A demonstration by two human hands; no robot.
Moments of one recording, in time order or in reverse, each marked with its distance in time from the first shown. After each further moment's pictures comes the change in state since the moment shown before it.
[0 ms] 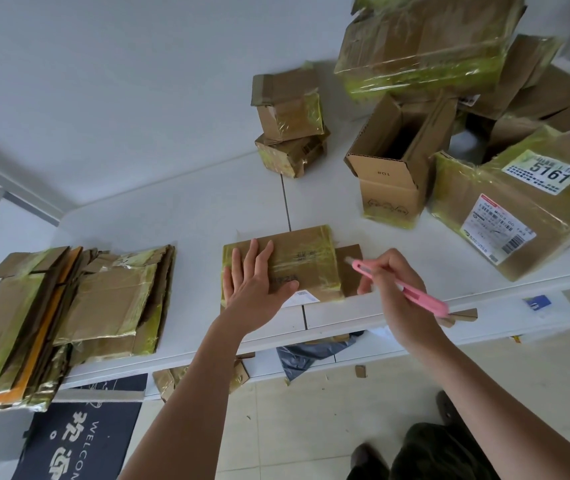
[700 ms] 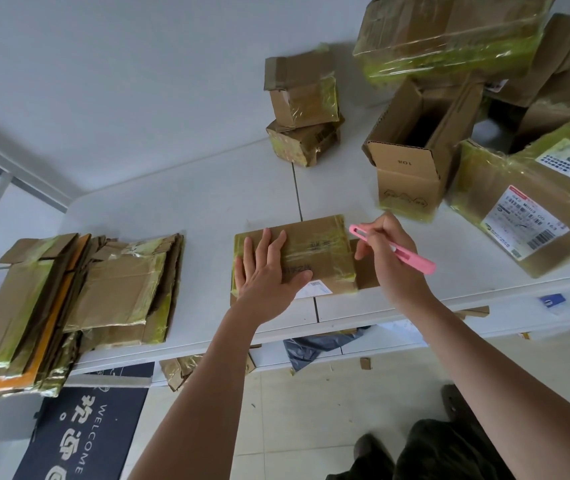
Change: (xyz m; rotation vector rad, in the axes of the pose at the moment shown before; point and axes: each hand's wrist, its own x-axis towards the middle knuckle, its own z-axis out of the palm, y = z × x) left_hand 0.004 -0.001 0.001 -0.019 0.013 -0.001; right_hand 0.045 0.011 0.023 -0.046 0.039 -0.002
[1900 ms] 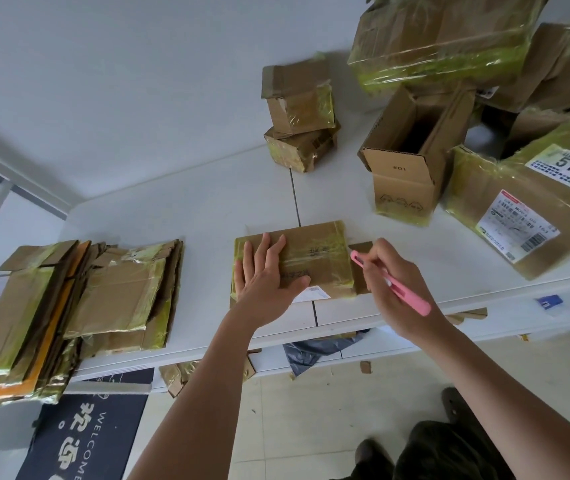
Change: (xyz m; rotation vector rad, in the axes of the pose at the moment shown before) left_hand 0.001 -0.002 -0.001 -0.015 0.004 0.027; right_hand -0.030 -0.012 -0.016 -0.232 -0.184 -0.222
